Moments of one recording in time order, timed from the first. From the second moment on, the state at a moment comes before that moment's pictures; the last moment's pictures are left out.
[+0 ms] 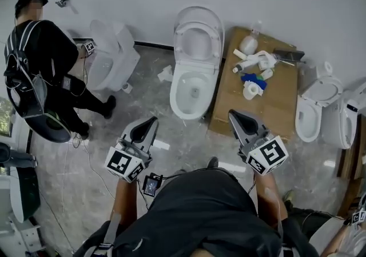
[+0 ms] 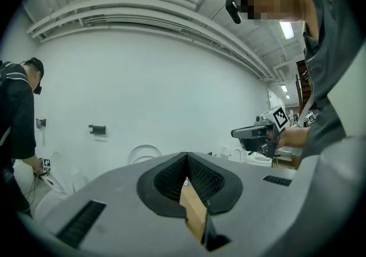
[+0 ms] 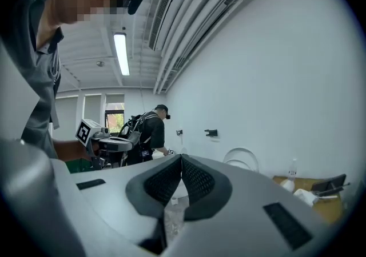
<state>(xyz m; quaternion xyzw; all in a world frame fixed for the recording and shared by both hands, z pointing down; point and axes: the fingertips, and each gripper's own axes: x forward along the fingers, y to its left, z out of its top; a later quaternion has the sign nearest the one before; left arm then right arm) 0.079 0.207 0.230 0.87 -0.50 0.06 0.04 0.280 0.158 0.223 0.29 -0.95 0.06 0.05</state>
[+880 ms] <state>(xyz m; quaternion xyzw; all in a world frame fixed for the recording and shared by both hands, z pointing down) -0.008 0.128 0.226 0.90 -0.44 0.02 0.02 0.182 0.109 0.218 0.34 -0.94 0.05 0.06</state>
